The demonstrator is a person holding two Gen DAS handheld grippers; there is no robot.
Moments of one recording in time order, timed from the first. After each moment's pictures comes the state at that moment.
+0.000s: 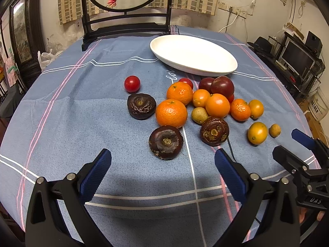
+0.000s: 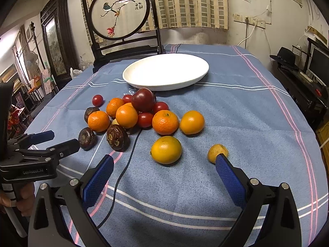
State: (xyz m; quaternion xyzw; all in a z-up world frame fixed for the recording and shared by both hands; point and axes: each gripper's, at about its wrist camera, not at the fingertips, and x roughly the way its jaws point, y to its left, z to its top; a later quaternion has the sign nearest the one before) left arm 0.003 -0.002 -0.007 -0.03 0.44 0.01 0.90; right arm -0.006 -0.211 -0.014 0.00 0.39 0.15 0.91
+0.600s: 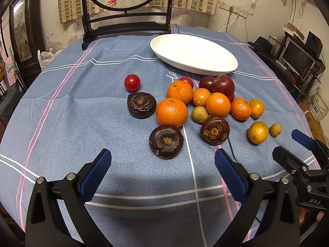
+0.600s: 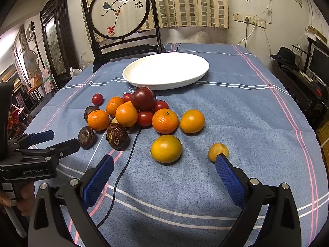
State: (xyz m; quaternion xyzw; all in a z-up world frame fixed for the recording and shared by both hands) left arm 0.002 0.000 -0.009 -0.03 0.44 0.01 0.90; right arm -0.005 -0.211 -0.015 0.00 0.39 0.15 0.91
